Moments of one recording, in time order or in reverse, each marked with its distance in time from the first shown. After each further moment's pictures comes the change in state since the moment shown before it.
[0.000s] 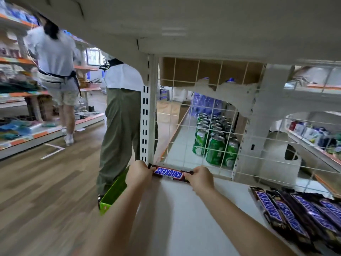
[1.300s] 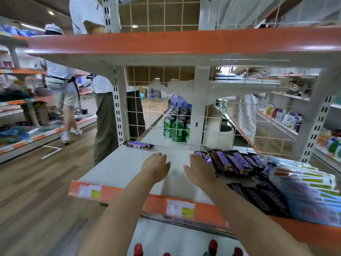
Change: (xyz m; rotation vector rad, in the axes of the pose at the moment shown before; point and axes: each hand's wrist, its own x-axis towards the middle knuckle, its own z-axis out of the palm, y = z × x) left_hand -0.219 0.080 0.025 0.597 -0.148 0.648; right_hand -0.128 0.090 -0.162 -0.638 0.047 -0.426
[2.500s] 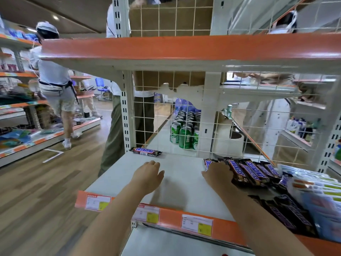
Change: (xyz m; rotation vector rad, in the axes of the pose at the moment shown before) left_hand -0.005 -0.056 -0.002 0.001 -0.014 -0.010; right_hand 0.034 0.012 0.009 -0.163 -0.036 0.379
